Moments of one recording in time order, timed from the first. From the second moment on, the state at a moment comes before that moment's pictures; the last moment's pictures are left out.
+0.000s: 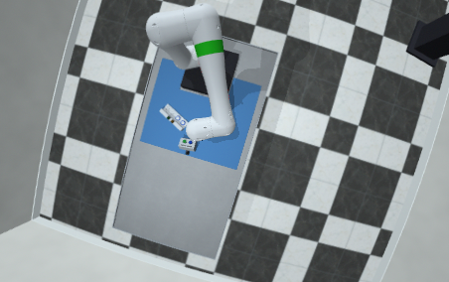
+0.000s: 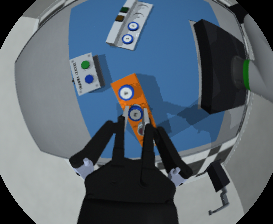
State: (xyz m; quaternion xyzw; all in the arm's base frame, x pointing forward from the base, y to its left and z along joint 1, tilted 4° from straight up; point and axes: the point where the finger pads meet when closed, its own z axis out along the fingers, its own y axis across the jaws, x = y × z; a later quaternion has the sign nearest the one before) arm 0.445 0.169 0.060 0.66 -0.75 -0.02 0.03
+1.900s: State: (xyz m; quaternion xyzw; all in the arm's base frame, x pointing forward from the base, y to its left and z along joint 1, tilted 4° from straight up) arm 0.445 0.169 0.060 0.84 -0.54 -0.03 0.02
